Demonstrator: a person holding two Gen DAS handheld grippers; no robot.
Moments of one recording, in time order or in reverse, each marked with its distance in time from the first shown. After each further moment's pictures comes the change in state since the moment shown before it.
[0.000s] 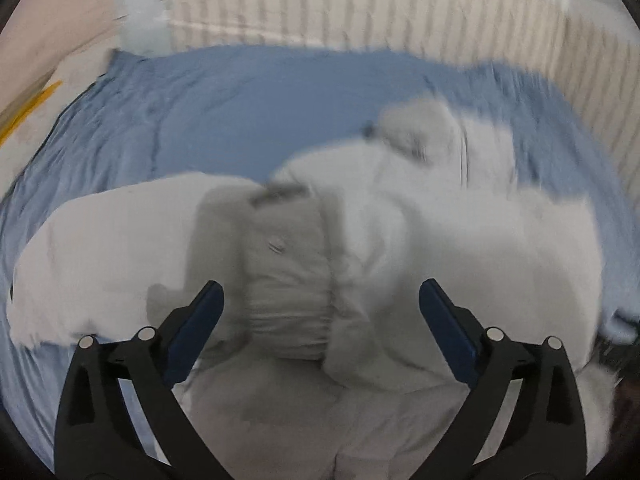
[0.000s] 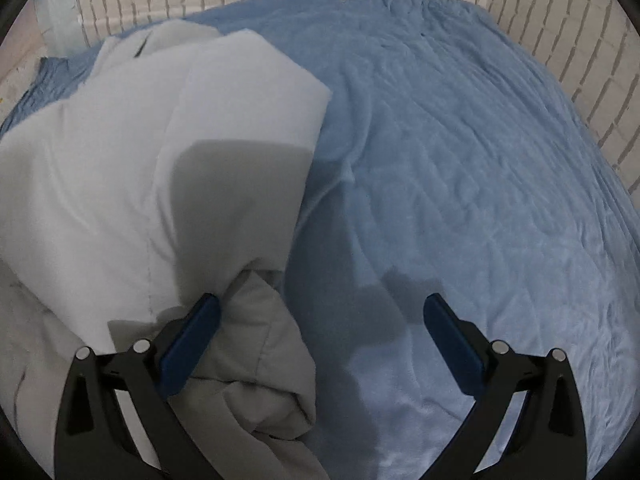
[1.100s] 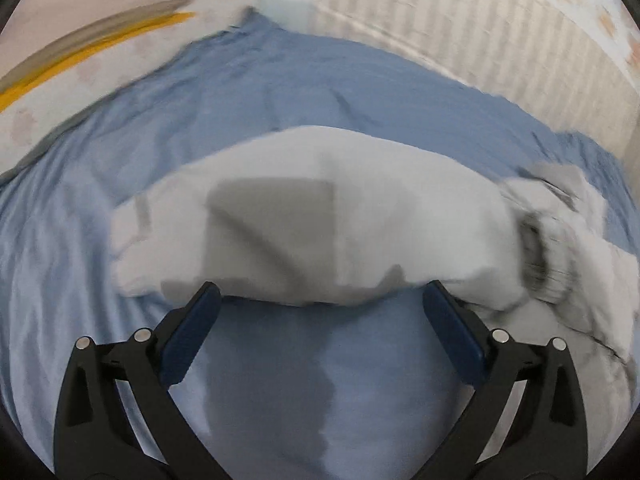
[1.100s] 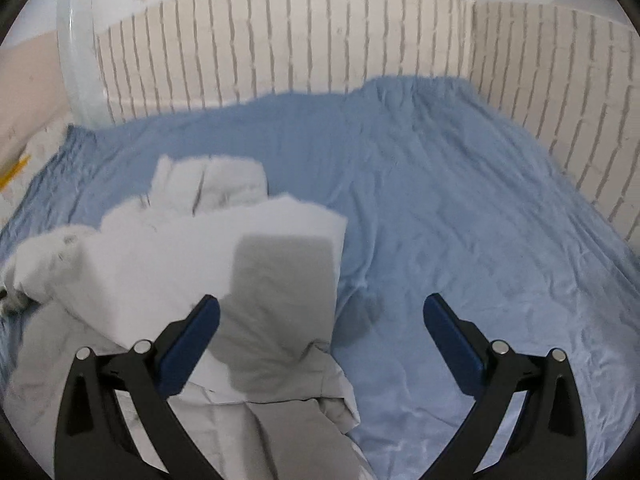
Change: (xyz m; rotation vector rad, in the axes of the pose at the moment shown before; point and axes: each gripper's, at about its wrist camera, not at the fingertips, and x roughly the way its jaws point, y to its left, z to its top) left arm -0.048 0.243 -0.079 -0.337 -0.099 0.156; right arm -0.141 0.003 0.019 0.105 -0.324 0.077
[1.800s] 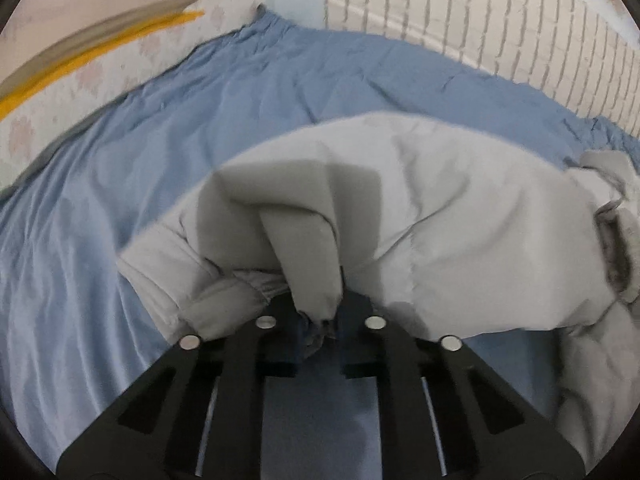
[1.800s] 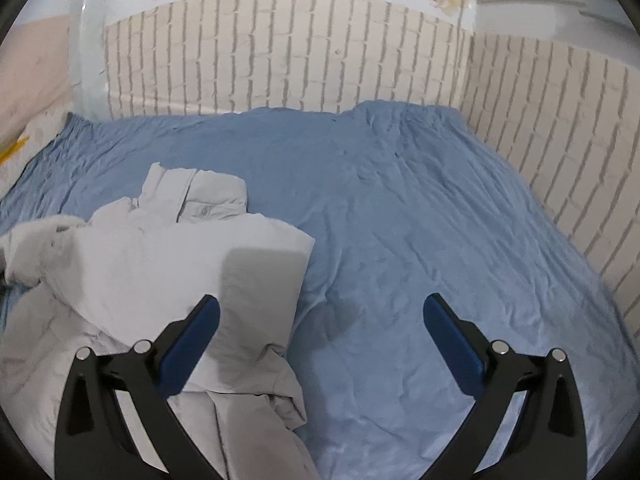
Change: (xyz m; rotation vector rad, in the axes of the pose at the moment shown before) left arm 0.061 0.004 0.023 0.060 -0.018 0.052; right arm -0.014 -0.017 0.010 -0.134 -0.039 -0.064
